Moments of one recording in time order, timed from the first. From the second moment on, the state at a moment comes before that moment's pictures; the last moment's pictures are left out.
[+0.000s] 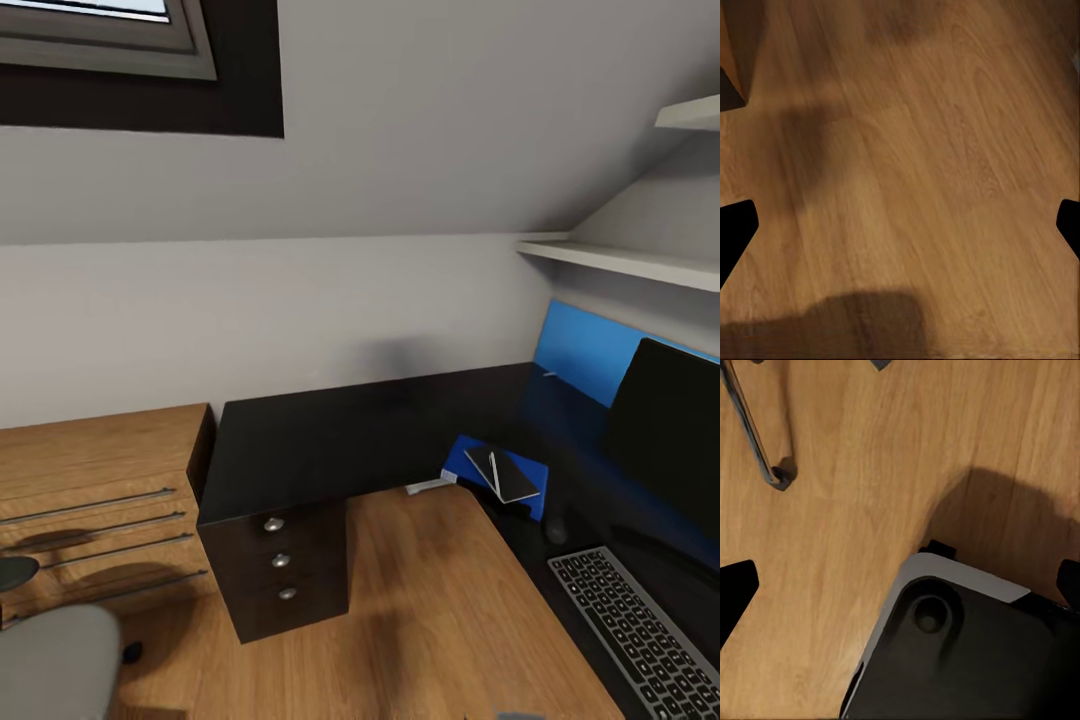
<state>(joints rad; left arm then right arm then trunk) 0.16 -0.02 -0.04 -0.73 0.34 0.05 0.36 -0.37 0.06 0.25 0.01 -0.21 -0.52 -0.21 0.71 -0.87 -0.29</state>
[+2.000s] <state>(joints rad) 0.16 -0.02 -0.04 -0.46 0.31 -0.20 0.23 -0.20 0.00 0.25 0.02 -0.22 -0.59 -0.07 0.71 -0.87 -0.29</state>
